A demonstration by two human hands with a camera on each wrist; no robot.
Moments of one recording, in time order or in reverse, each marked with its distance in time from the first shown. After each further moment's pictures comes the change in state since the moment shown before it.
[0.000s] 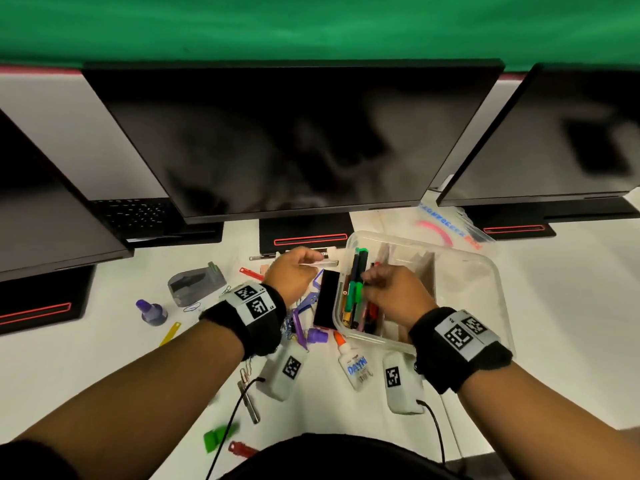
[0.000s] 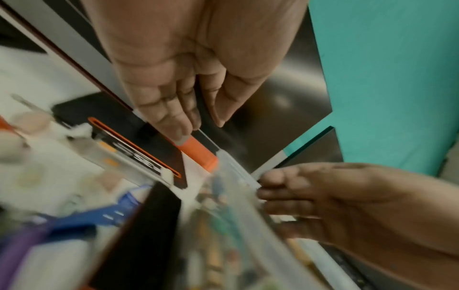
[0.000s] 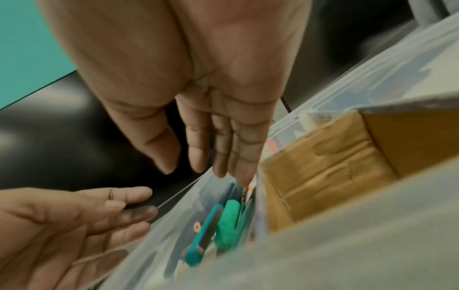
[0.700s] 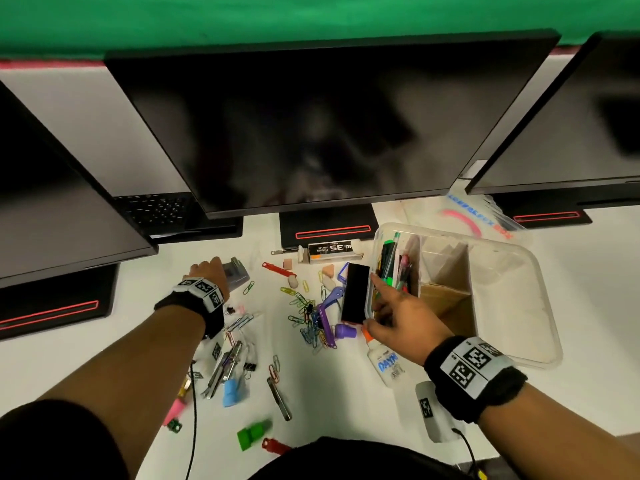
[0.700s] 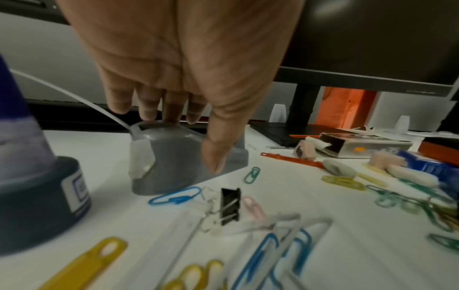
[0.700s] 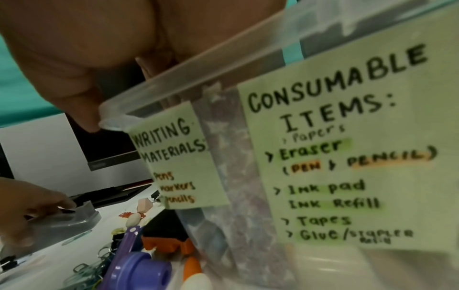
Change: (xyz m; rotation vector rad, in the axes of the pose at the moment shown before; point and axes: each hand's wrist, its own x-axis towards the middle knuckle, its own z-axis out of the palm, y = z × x) left_hand 0.049 -0.127 -0.132 1.069 0.068 -0.366; right_hand -0.019 0.012 0.043 -0.296 -0.144 -0.181
